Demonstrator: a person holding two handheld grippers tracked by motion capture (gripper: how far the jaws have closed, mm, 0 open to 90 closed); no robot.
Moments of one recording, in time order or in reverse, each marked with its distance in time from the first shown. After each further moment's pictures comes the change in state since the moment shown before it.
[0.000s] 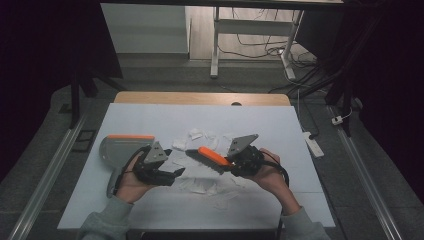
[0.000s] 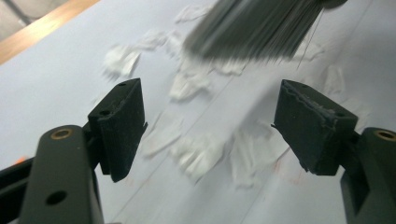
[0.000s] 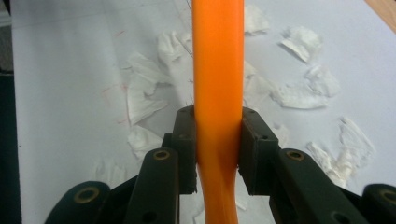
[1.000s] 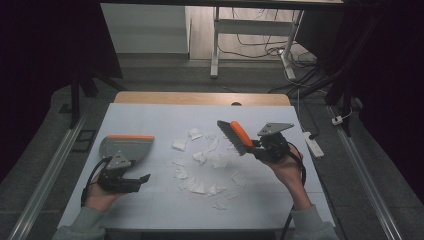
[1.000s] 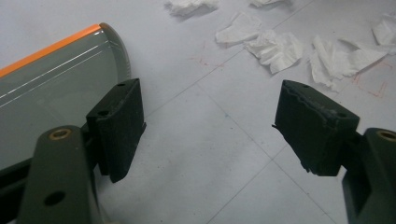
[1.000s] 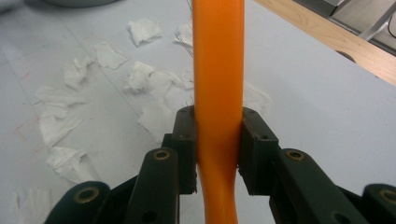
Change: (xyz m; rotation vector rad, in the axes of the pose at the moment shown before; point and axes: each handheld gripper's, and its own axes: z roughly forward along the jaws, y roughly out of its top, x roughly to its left) left arm 0.043 -0.081 -0.029 0.078 0.086 -0.197; right arm -0.049 -0.042 -0.035 -0.111 -0.213 0.294
